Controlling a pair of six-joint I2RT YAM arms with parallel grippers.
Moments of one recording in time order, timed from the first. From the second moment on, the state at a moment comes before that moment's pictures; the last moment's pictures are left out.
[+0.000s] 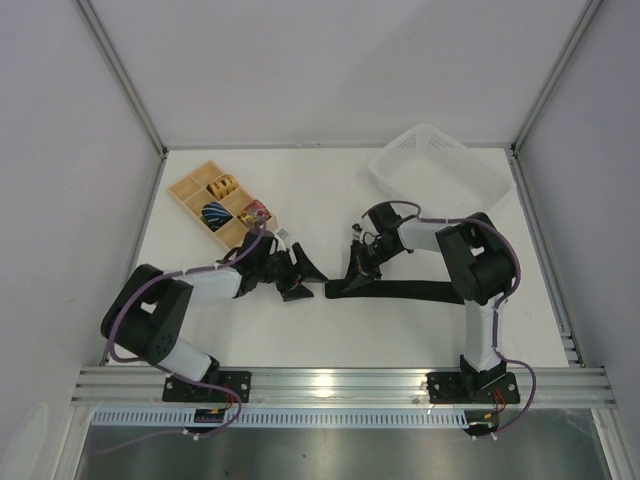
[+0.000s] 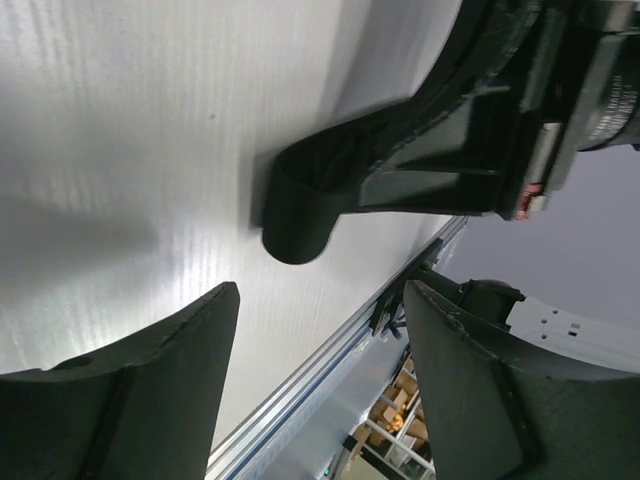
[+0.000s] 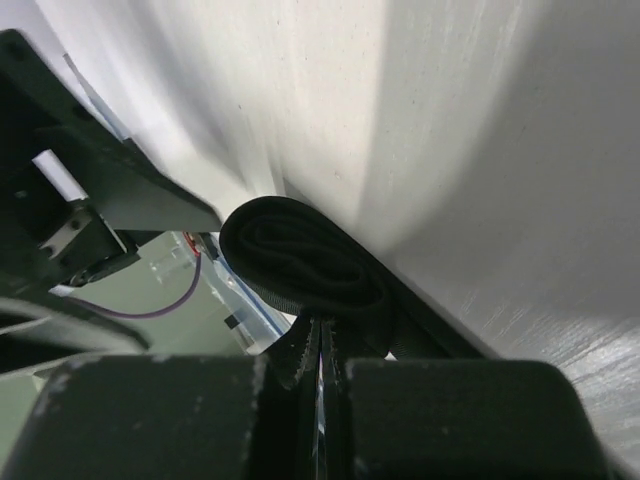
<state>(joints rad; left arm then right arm) -0.45 1.50 0.59 0.12 0.60 -1.03 0.49 2.02 1.16 -0.42 -0.84 0.51</state>
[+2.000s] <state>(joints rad) -0.55 1.63 0.82 -0.26 0.41 -0.74 0.58 2.03 1.23 -0.44 -0.79 0.50</state>
